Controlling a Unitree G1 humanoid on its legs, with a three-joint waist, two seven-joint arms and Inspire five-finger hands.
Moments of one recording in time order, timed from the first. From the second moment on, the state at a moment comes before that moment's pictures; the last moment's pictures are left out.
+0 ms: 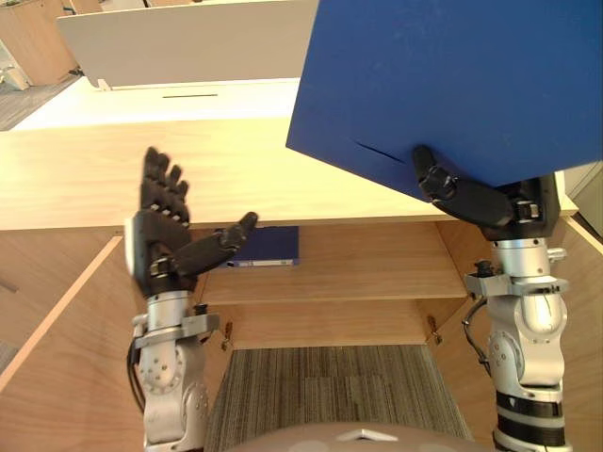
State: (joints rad) left arm 0.30 0.01 0.15 -0.39 -0.30 -0.29 0.03; right arm 0.01 -0.21 -0.18 -0.45 0.31 -0.23 0.14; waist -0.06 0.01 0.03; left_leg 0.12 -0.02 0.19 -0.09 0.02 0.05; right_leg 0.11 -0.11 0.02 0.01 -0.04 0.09
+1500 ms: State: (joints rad) left arm 0.28 0.12 0.17 0.83 0.09 -0.16 0.09; right arm 0.14 -0.48 0.30 -0.06 0.02 -0.19 0.19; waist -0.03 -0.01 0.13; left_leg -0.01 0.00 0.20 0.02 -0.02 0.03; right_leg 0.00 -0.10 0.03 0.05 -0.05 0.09
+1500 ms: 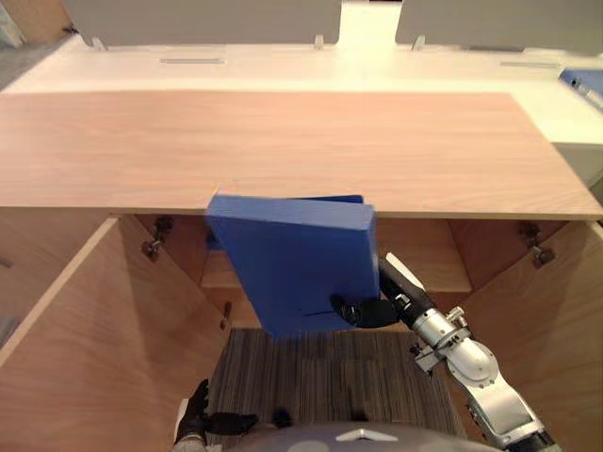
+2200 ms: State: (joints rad) left arm -0.05 0.11 0.14 0.63 0.00 -0.21 0.16; right arm -0.20 -0.47 0.26 -0.04 -0.07 -0.17 0.00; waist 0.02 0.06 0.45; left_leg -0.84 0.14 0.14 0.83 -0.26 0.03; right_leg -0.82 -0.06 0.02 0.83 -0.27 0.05
